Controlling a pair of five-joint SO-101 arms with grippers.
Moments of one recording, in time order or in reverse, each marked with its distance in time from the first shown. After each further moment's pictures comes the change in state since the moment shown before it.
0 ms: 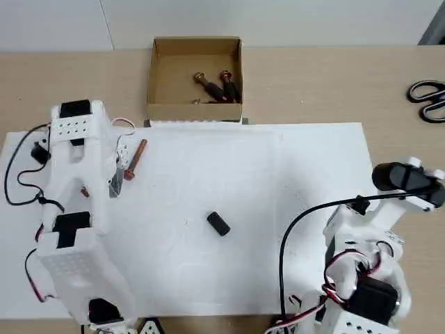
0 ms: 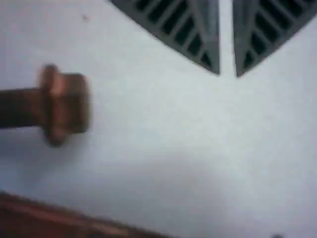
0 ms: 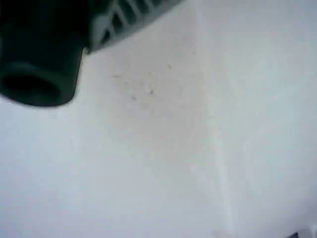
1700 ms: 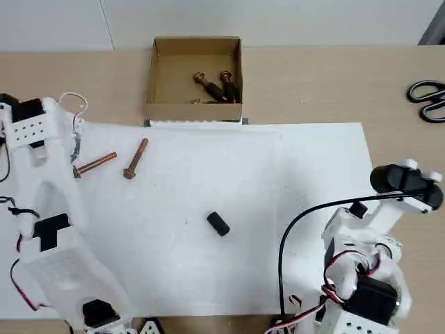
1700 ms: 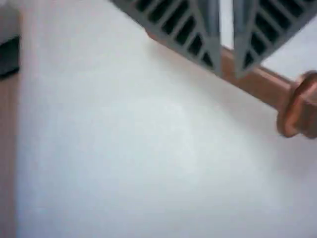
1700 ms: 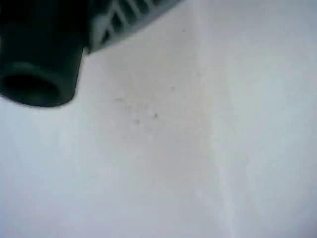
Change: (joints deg) left arm -10.9 0.7 -10.5 -15.7 -2.9; right arm 0.0 0.0 0.0 2.8 0.0
